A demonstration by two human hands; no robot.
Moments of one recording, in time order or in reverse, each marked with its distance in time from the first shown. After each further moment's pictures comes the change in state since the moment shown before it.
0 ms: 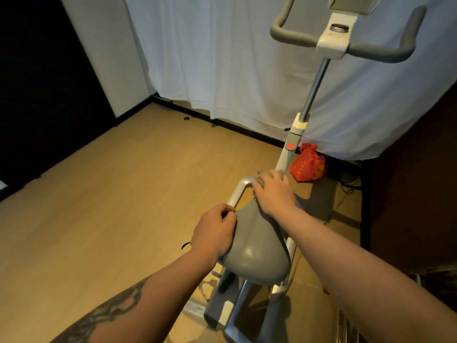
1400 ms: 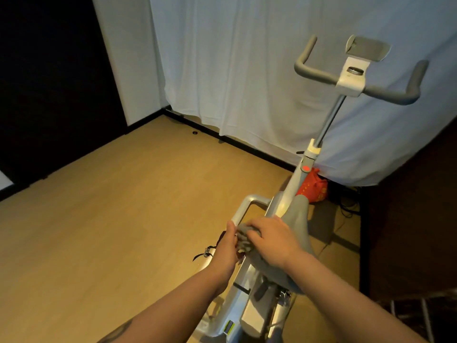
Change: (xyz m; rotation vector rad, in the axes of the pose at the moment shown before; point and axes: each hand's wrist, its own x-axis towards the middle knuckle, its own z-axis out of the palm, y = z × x) left_hand -0.020 -0.047 -0.041 -0.894 -0.298 -0.268; right_hand -0.092 -0.081 0.016 -0.138 -0.129 -0.391
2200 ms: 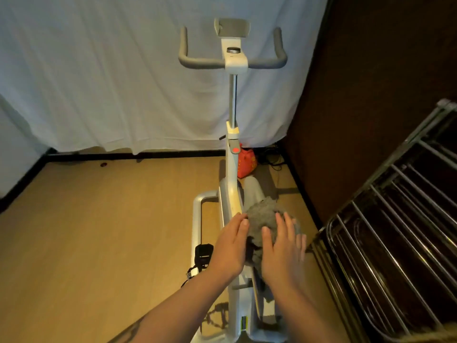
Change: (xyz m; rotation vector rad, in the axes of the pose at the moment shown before) left_hand 0.019 0.033 0.013 0.661 -0.522 0.331; right_hand -0.050 -0.046 0.048 0.209 0.685 1.058
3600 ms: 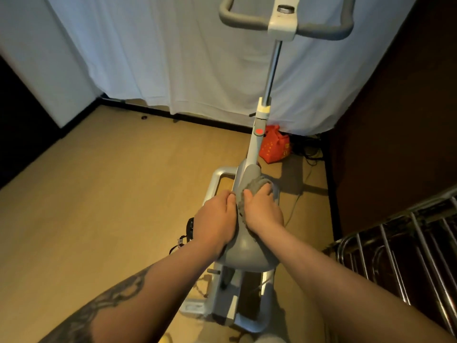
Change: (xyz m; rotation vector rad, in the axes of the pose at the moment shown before) left_hand 0.044 0.021 0.043 0.617 0.452 -0.213; right_hand 0.127 -0.012 0.018 -0.093 -0.496 -0.047
